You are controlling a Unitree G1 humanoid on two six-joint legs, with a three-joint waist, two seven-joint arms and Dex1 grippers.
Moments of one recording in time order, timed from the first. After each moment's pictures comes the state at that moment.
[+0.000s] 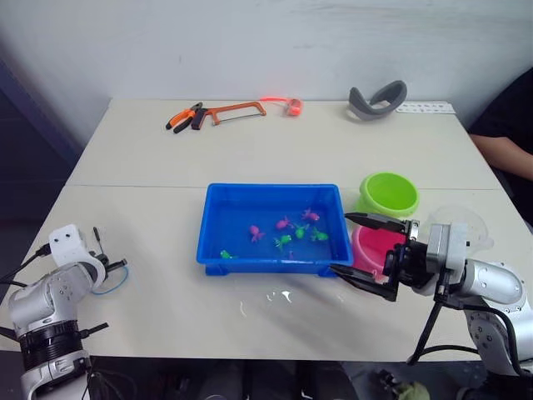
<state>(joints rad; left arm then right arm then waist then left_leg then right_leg) -0.30 0.52 0.58 0.17 -0.42 1.02 0.10 -0.03 -0.65 -0.16 -0.43 0.61 0.07 1.06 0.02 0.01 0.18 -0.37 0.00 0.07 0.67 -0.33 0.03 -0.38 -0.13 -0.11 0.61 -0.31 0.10</state>
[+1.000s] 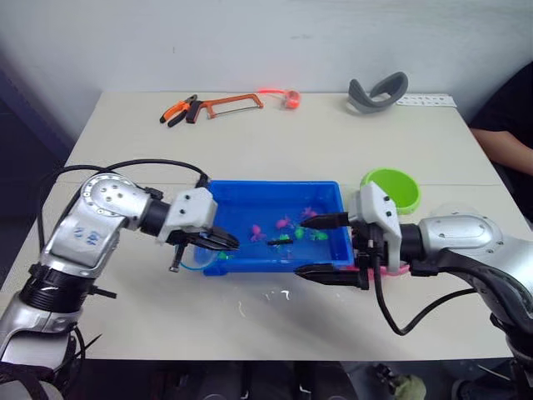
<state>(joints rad) -0.68 0.81 -0.25 -0.12 -0.27 0.32 -1.34 -0.49 -0.85 0.12 -0.60 0.79 0.83 0.85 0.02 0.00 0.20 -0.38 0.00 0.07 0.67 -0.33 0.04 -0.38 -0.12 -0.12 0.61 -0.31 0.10</state>
